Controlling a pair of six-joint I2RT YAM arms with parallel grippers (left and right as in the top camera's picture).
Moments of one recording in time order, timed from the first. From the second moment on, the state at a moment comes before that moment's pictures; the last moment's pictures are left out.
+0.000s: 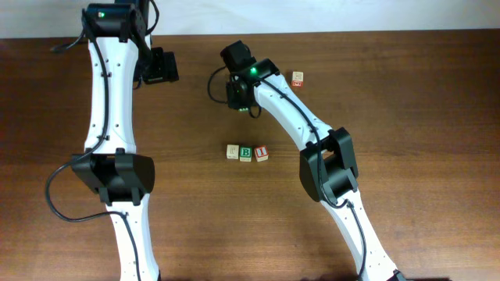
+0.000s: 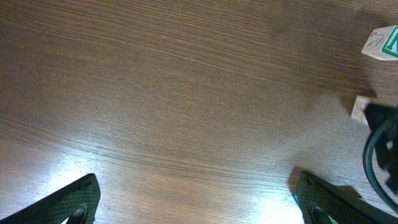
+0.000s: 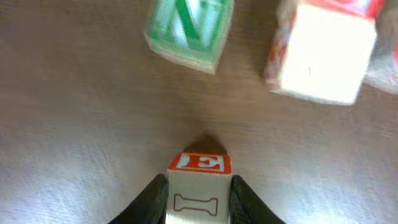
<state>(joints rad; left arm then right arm) -0.04 2.36 2.68 -1.69 -0.09 -0.24 0.53 2.64 2.46 -1.05 0.05 0.38</state>
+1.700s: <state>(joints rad) -0.04 2.36 2.68 -1.69 -0.09 -0.24 0.47 2.63 2.50 -1.65 0.11 0.31</state>
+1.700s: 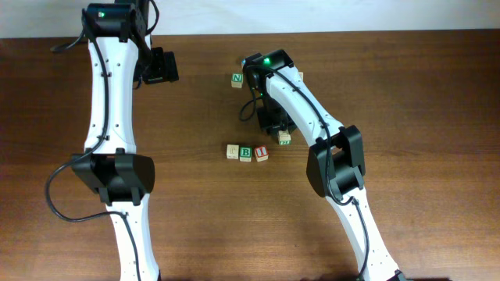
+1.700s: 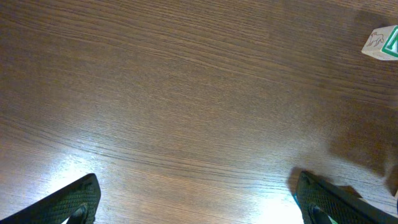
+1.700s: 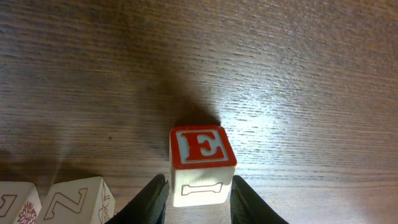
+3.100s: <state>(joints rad) -0.04 2.36 2.68 -1.69 -0.09 -0.24 0.50 2.63 2.44 -1.69 -0.16 0.37</state>
